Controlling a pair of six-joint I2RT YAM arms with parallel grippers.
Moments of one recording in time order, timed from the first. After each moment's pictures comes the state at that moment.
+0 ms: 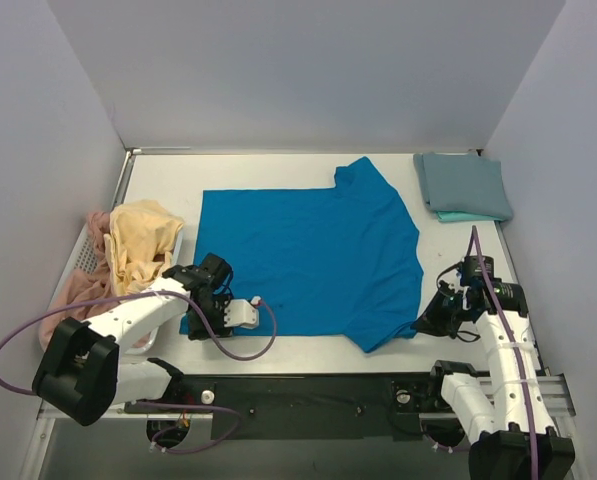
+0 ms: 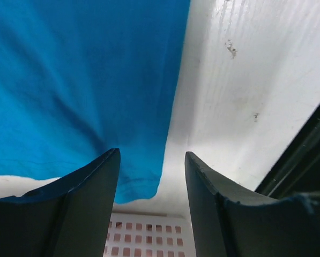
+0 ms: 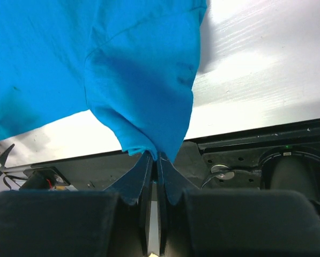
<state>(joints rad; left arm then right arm) -0.50 1.25 0.68 -0.93 0.07 0.98 -0.11 0.81 0.69 -1.18 -0.29 0.51</state>
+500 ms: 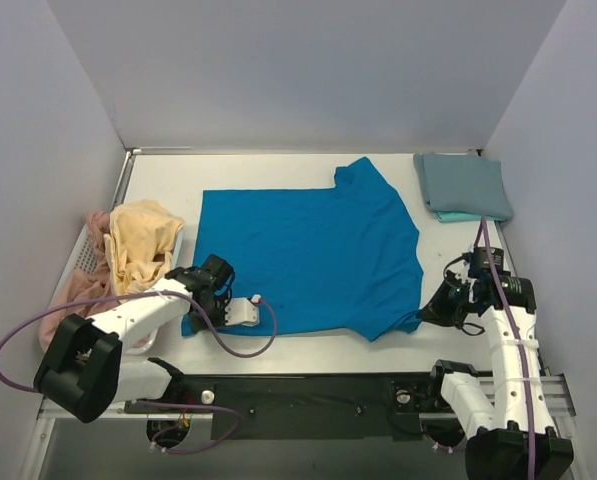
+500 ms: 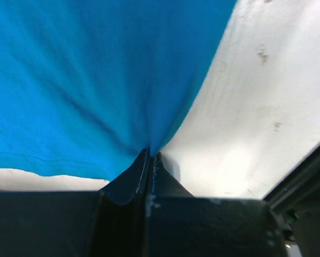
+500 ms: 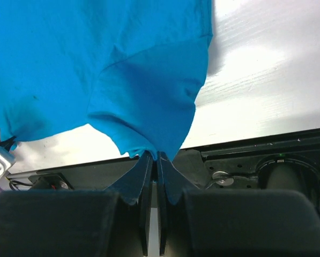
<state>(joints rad) -0.52 1.27 0.62 -0.80 -0.01 0.96 -0.15 0.85 0.77 -1.18 -0.29 0.46</state>
